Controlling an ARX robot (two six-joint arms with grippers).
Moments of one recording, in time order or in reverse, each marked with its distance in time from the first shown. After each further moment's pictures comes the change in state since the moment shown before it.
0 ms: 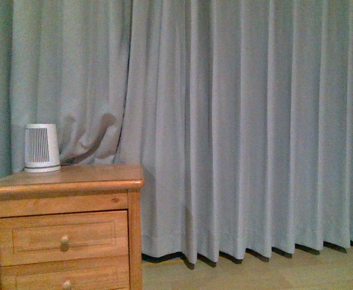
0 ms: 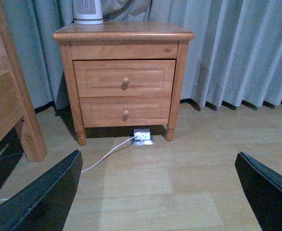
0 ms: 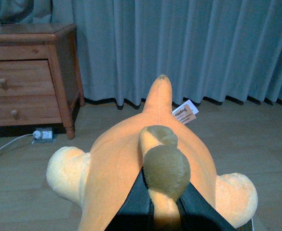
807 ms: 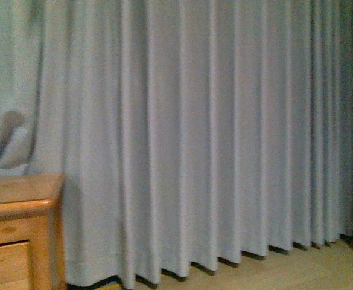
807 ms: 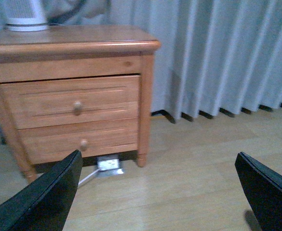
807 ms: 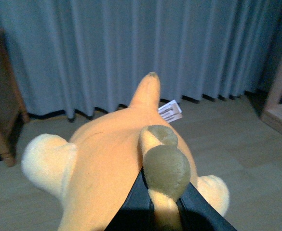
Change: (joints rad) left arm 0.000 0.001 0.000 0.000 0.001 0.000; right arm 0.000 0.001 0.000 0.000 -0.006 0.000
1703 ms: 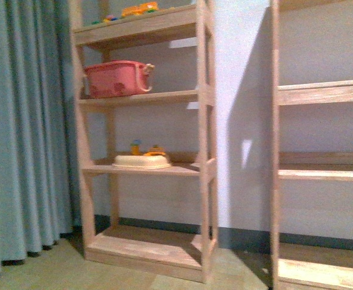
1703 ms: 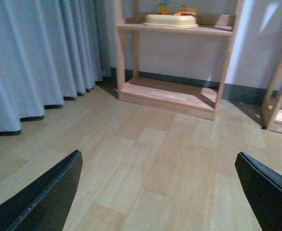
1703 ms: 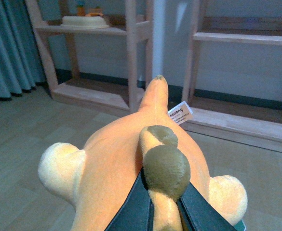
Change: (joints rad) left arm -0.002 0.000 0.000 0.000 -0.001 0.000; right arm 0.001 0.000 0.000 0.000 0.004 0.000
